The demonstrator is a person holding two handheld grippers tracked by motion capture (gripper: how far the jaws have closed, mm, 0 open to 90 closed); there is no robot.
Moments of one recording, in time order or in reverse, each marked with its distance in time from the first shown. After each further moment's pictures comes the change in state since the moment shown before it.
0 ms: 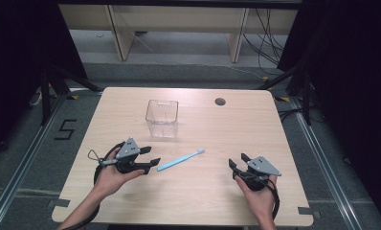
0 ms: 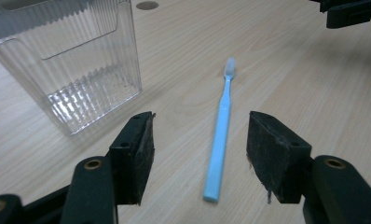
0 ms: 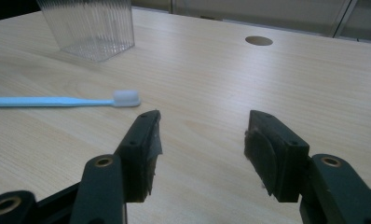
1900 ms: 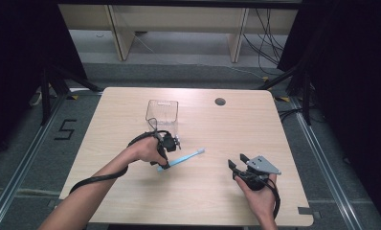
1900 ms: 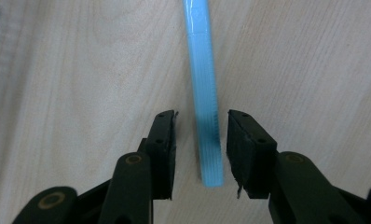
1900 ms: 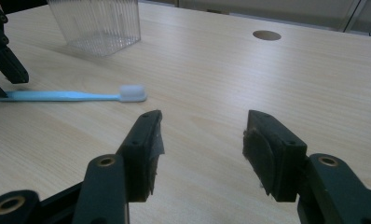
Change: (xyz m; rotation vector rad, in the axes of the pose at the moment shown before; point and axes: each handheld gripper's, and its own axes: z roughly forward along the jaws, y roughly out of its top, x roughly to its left) left arm -0.003 0.055 0.107 0.888 -0.215 0.277; right arm 0.000 0.002 -0.001 0.041 0.025 0.011
